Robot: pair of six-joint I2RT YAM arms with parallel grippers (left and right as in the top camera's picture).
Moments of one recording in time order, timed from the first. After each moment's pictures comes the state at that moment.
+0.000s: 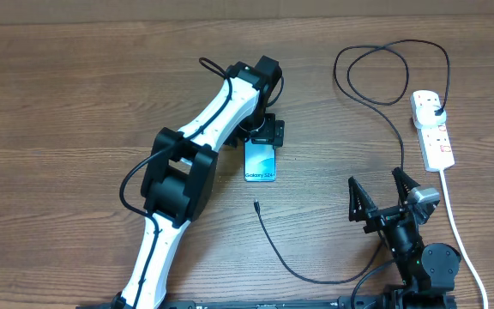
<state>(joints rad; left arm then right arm) -0.51 2.41 2.00 -1.19 0.12 -0.42 -0.04 0.01 0.02 -0.01 -0.31 0.23</state>
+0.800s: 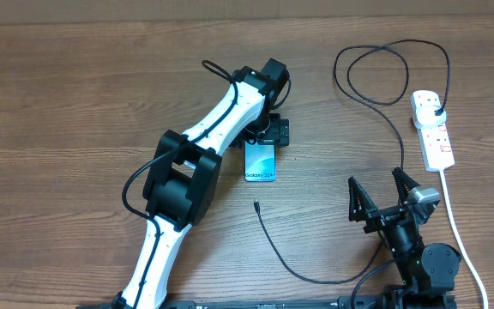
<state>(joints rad) -0.54 2.40 1.98 -1.14 0.09 -0.53 -0.04 0.01 0.02 -0.01 -0.31 0.23</state>
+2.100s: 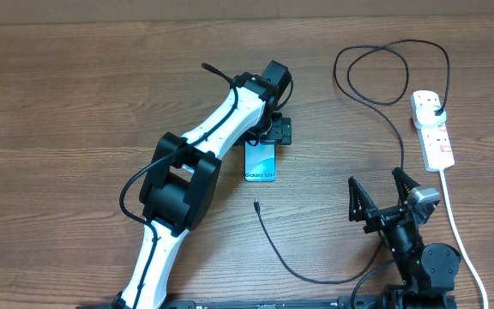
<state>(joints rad) -0.56 2.35 1.89 -1.02 0.06 -0.55 -0.04 0.01 0.02 -0.01 -0.31 0.23</state>
